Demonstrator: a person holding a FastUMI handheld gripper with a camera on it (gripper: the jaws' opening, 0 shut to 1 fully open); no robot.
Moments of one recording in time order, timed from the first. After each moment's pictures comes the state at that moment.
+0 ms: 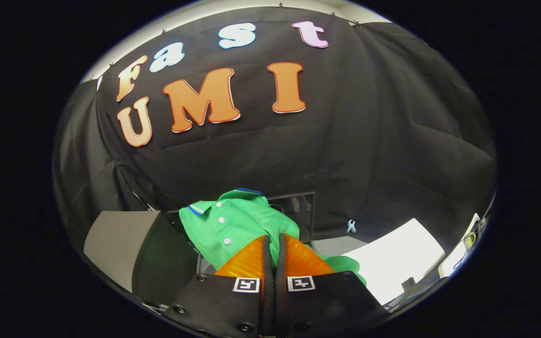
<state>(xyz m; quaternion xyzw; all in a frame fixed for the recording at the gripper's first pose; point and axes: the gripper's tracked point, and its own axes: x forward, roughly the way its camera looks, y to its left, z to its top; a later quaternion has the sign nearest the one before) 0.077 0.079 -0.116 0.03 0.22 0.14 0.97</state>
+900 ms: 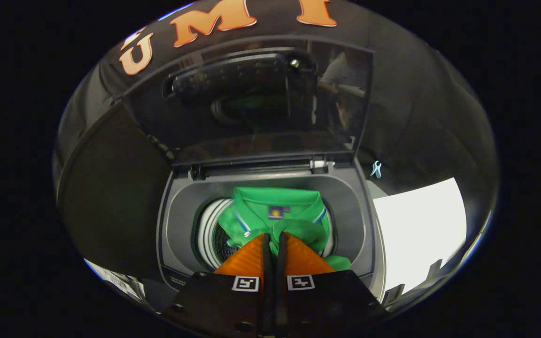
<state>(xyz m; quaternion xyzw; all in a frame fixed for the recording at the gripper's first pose) 0.079 0.144 -0.391 -0.04 0.44 0.22 0.87</state>
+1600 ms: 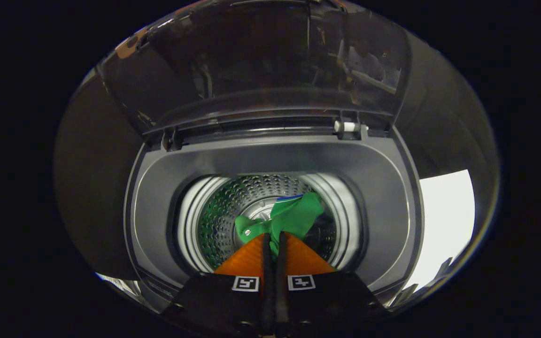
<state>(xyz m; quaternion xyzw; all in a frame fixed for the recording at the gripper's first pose) 0.089 0.161 -0.470 -0.05 0.50 0.21 0.84</state>
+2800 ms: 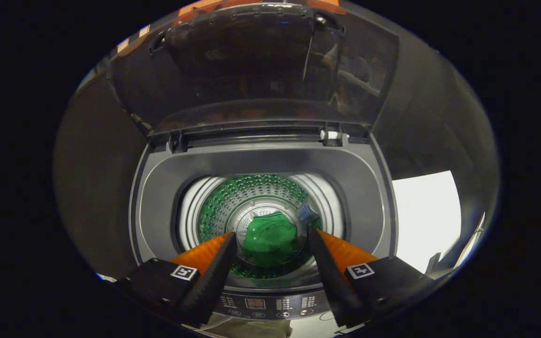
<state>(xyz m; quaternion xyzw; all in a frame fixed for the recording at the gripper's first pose) 0.079 0.148 -0.424 -0.07 0.47 0.16 0.87</state>
